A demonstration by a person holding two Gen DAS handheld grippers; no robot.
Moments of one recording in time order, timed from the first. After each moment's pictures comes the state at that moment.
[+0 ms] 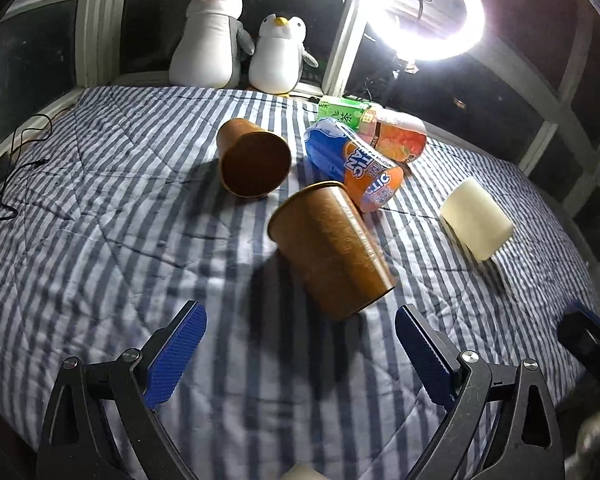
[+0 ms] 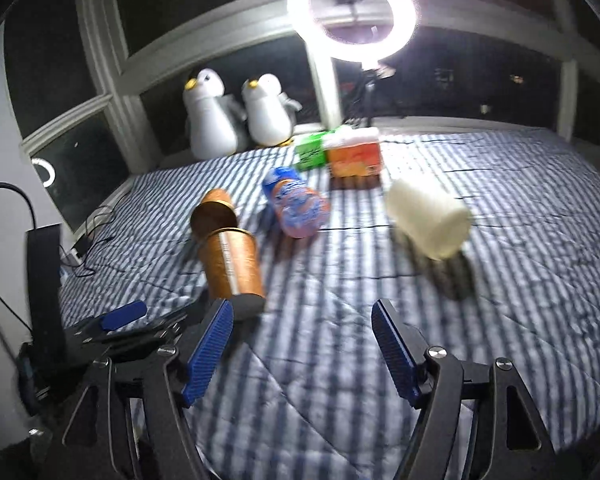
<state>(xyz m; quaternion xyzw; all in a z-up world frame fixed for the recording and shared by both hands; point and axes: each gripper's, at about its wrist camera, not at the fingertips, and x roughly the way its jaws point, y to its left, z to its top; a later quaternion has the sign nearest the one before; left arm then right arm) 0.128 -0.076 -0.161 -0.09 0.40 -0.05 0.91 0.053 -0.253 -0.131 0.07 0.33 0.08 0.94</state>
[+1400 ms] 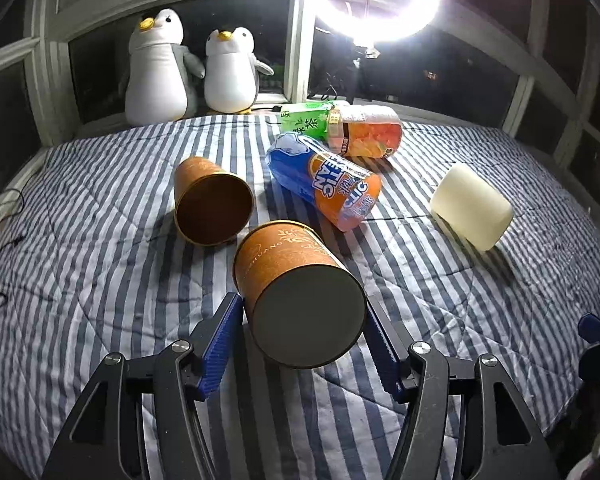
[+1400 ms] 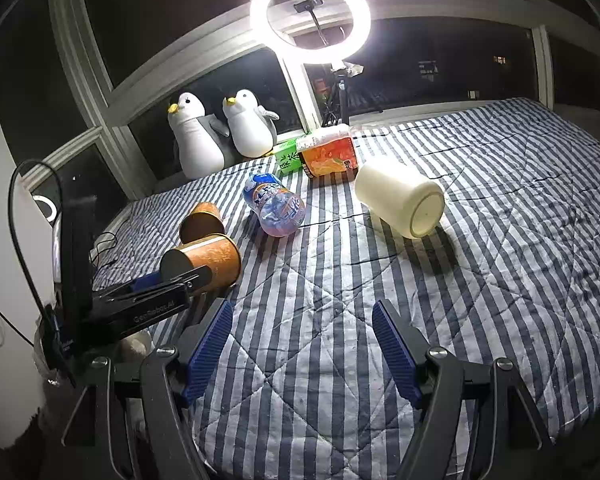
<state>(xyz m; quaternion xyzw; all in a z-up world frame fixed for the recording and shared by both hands) 0.168 -0.099 -0.152 0.01 0.39 -0.09 0.91 0.038 -0.286 -0.145 0.13 0.32 0.08 0.93</state>
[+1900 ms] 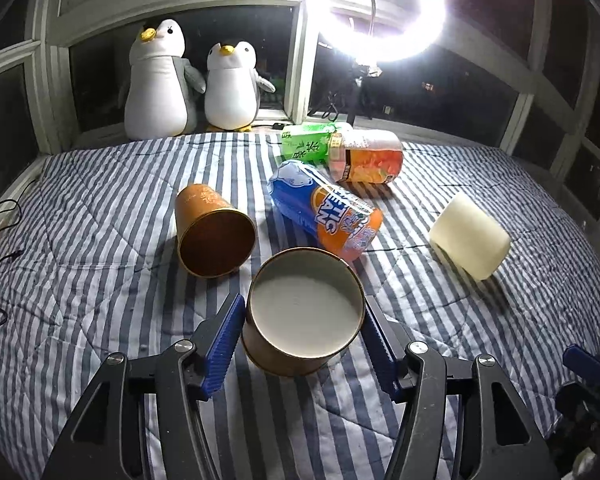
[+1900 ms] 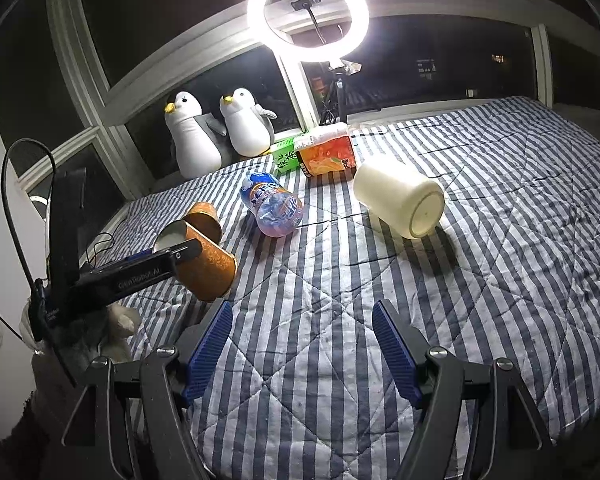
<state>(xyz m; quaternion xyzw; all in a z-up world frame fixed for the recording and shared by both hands) 0.186 -0.092 -0.134 -0.01 0.38 -0.10 0.92 0.044 -0.287 -0.148 0.13 0.32 0.08 0.93</state>
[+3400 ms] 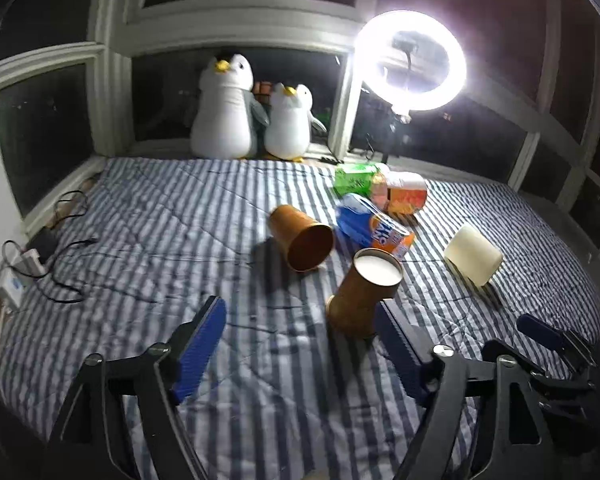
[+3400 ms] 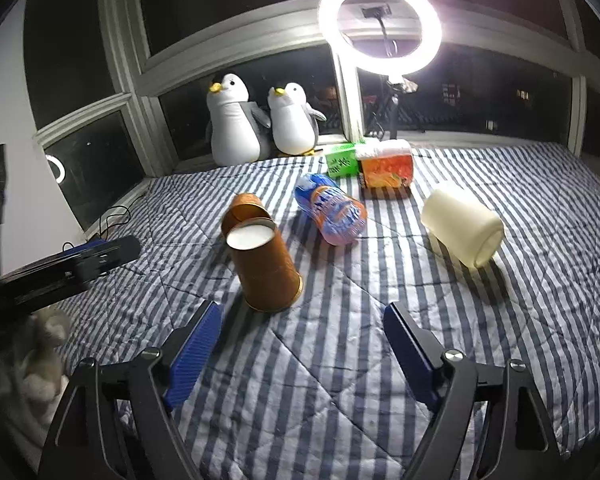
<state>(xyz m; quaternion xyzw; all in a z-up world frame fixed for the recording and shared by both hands) 0.086 0.011 -0.072 -0.04 0.33 -0.06 0.94 0.048 -0.203 -0.134 0.05 0.30 0.10 0.95</state>
